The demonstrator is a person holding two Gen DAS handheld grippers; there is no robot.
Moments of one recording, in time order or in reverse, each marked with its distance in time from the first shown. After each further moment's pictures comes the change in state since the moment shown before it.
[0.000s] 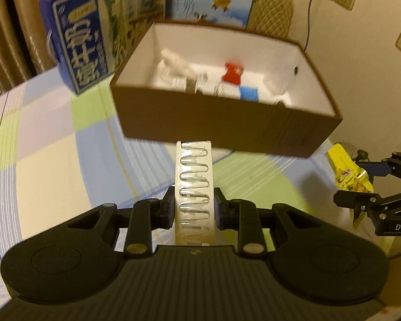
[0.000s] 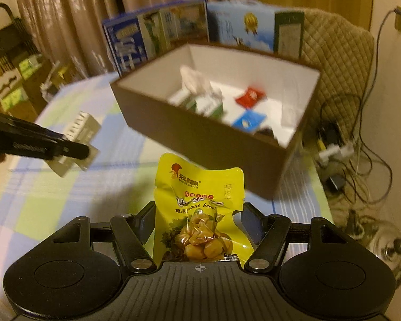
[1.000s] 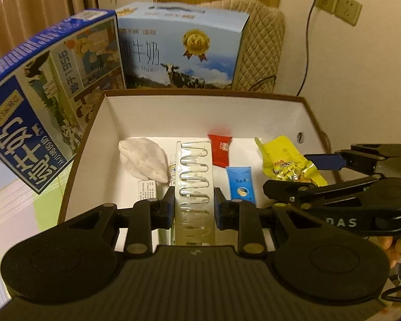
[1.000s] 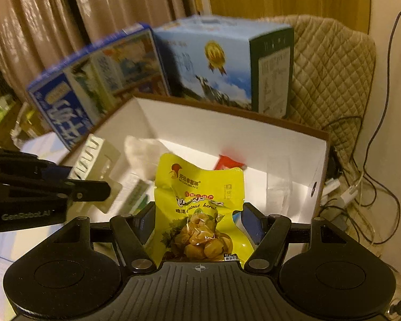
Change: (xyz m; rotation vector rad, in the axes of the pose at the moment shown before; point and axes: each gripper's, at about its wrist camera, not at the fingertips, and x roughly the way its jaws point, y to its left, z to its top) left arm 0.092 -0.030 0.160 0.092 -0.026 -0.016; right arm 0.114 -0.078 0.149 0.115 -0.008 -0.044
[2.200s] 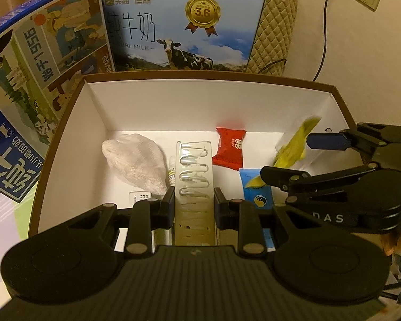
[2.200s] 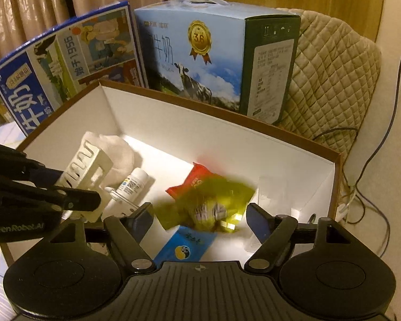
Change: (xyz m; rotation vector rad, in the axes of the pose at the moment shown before) left arm 0.067 0.013 0.016 0.002 0.077 -0.004; right arm 0.055 -0.013 0.023 -0.073 0.009 -0.076
